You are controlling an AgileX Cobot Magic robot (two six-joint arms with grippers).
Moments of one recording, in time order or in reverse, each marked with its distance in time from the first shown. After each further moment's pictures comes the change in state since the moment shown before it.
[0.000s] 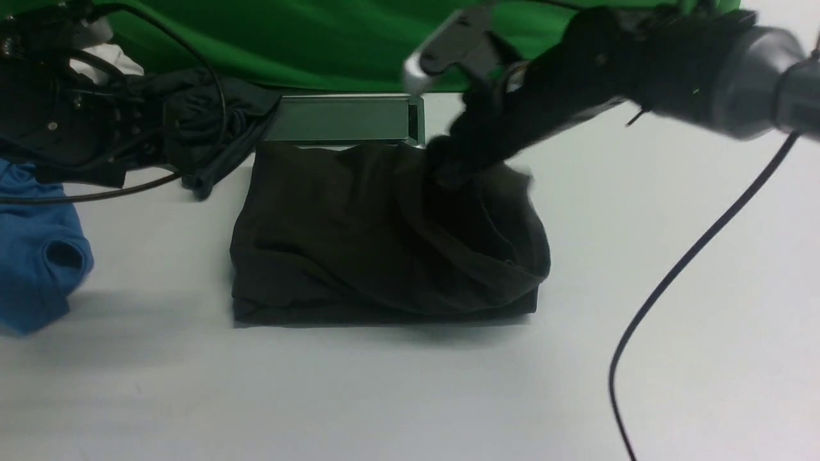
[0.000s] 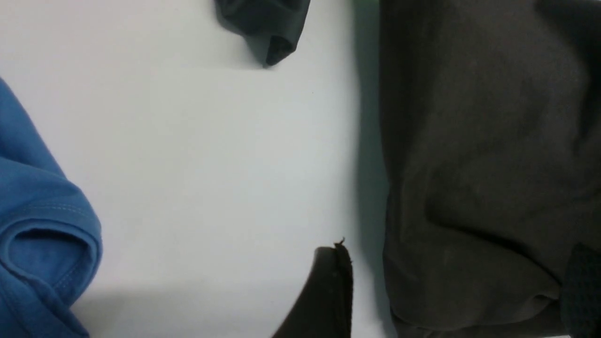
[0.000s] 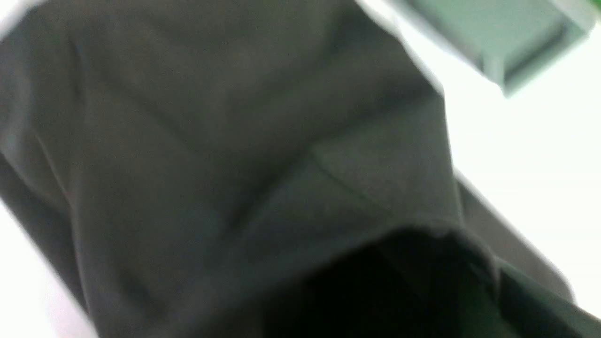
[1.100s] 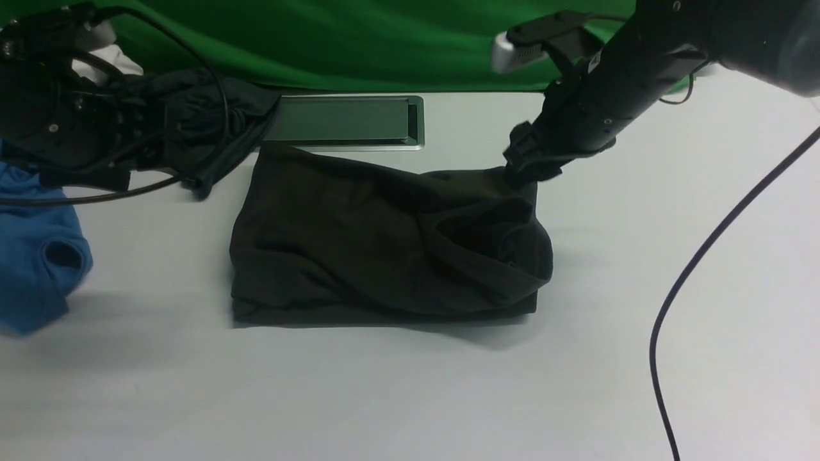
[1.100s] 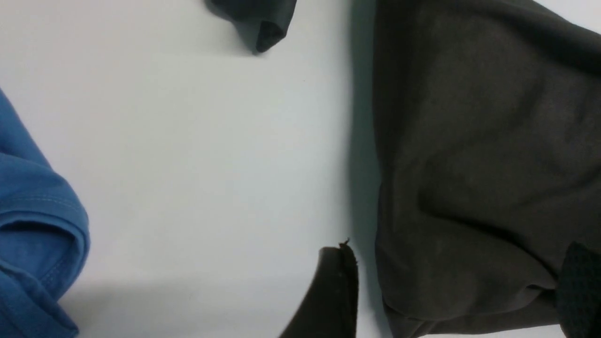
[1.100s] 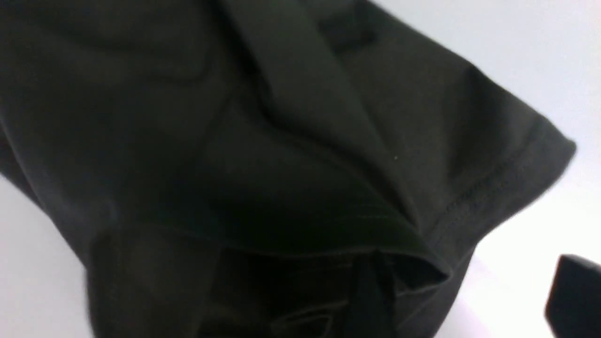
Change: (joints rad) right arm -0.109 0.013 -0.069 -0.020 0.247 0.124; left arm 0.000 0.000 0.000 -0.012 0.017 0.007
